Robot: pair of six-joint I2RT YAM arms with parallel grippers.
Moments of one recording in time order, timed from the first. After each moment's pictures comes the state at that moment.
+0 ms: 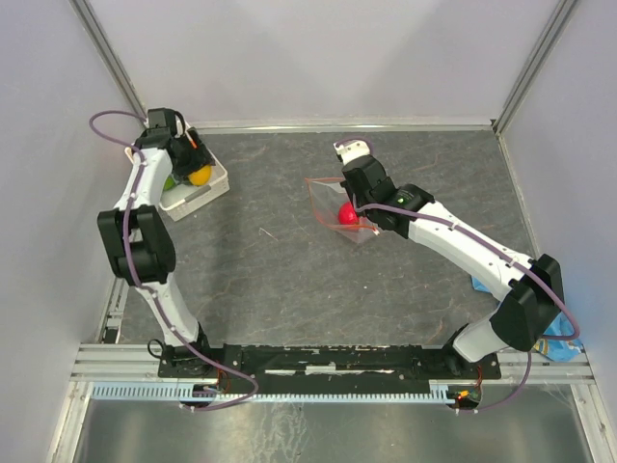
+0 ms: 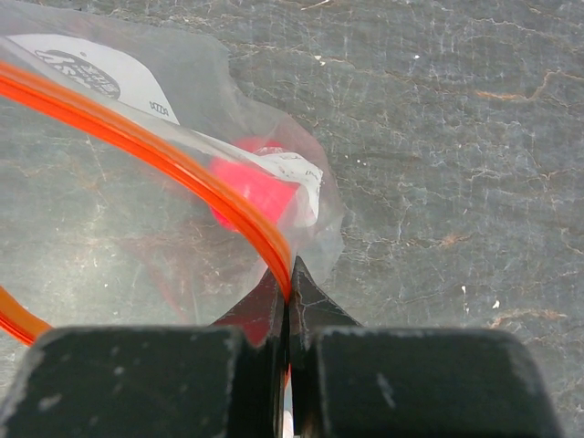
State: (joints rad) left arm 0.12 1.96 1.74 -0.69 0.07 -0.41; right arm 0.73 1.51 1.36 -0.58 0.46 0.11
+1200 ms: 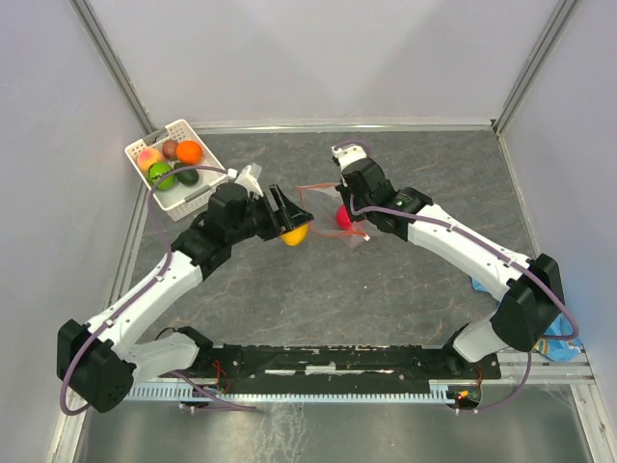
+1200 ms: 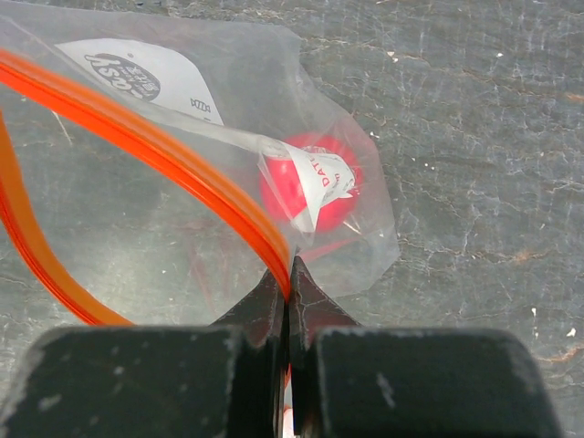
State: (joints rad) left arm -0.53 1.09 0.89 -0.22 0.23 -0.85; right arm 0.73 1.51 1.32 -0.53 0.33 0.15
